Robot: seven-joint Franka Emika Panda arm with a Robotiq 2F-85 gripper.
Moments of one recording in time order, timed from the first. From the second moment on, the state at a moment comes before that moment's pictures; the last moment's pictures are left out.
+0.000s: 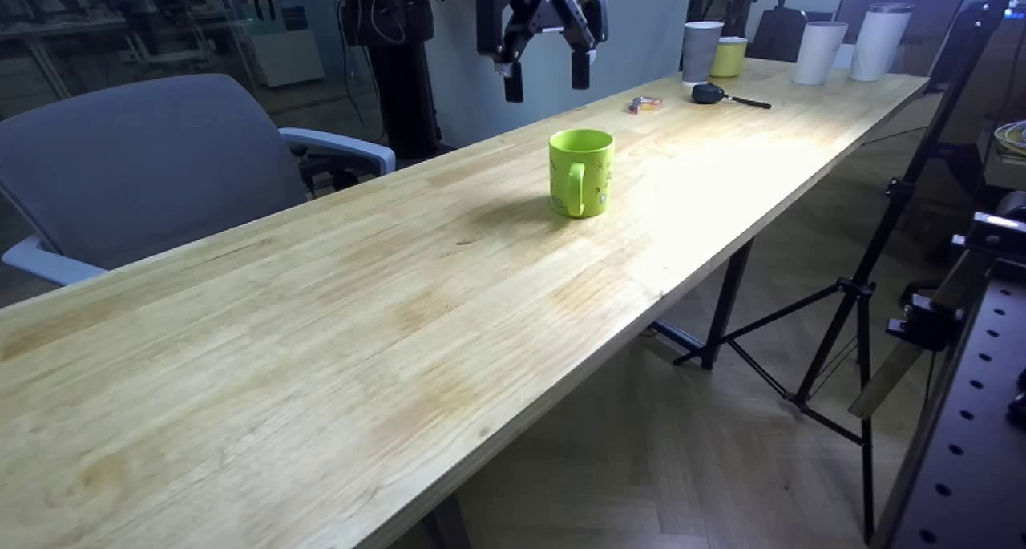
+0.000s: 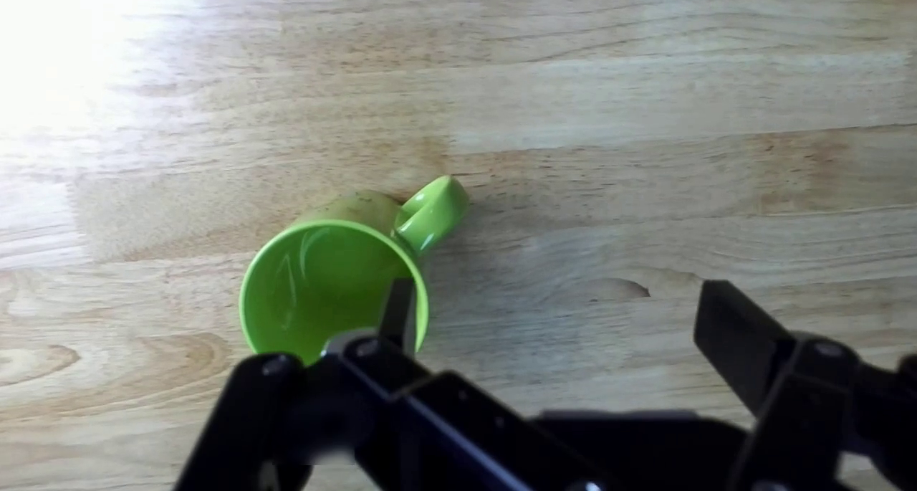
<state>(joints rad) -0.13 0.37 -0.11 -2.11 0.10 2.39 -0.23</state>
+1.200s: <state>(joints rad) -0.19 0.47 -0.12 -2.09 0.06 2.51 -0.22</state>
